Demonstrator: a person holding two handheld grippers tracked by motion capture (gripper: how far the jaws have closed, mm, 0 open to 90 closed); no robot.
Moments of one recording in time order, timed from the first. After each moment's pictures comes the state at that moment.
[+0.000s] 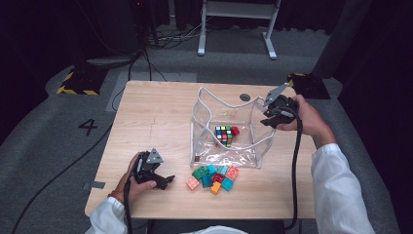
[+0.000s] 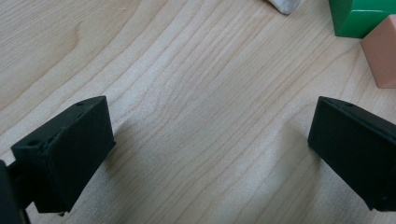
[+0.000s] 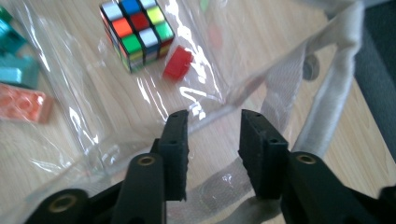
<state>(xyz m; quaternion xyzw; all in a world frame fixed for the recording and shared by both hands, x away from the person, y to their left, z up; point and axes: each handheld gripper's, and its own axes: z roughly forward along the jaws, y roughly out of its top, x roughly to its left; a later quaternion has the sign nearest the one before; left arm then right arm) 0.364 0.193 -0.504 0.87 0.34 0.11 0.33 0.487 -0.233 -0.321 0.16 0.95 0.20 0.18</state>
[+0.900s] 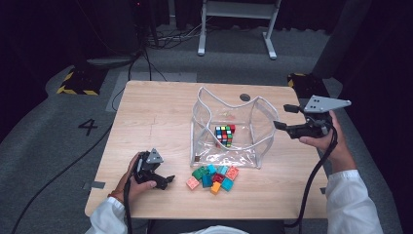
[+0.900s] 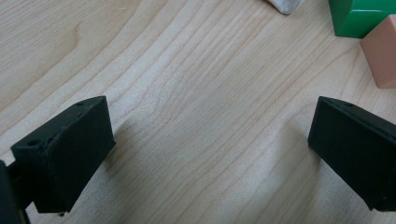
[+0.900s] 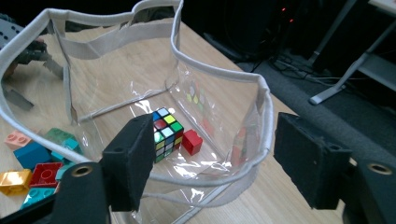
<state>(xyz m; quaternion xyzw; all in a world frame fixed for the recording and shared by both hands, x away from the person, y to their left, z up) 0.364 0.193 -0.504 0.87 0.34 0.11 0.33 0.415 -0.297 -0.304 0.23 0.83 0.46 0.23</state>
